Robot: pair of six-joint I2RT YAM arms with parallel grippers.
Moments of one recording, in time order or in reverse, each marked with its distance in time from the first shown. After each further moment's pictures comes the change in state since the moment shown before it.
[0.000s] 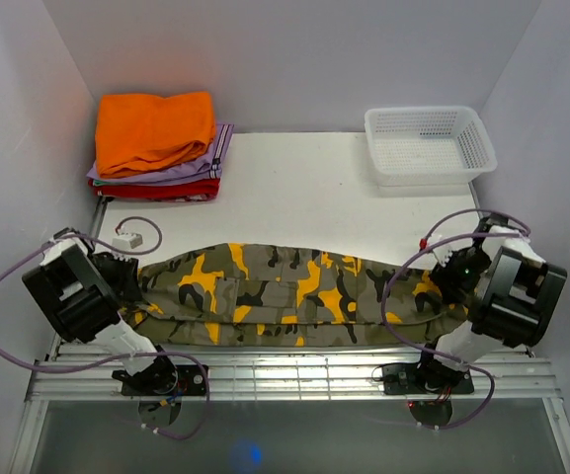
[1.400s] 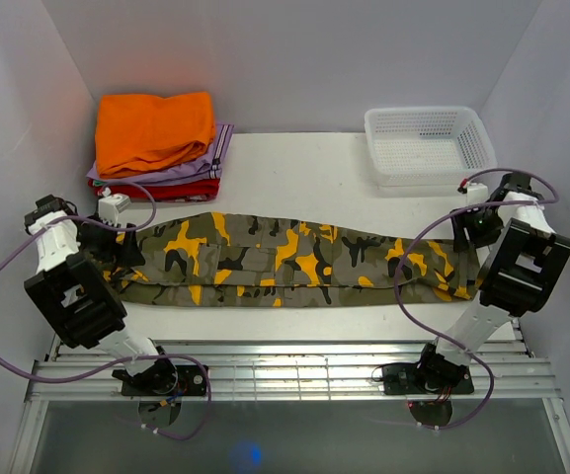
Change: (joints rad) left arm -0.052 -0.013 0.319 -0.174 0.237 -0.070; right arm 0.000 0.287 0.474 0.128 0.020 0.734
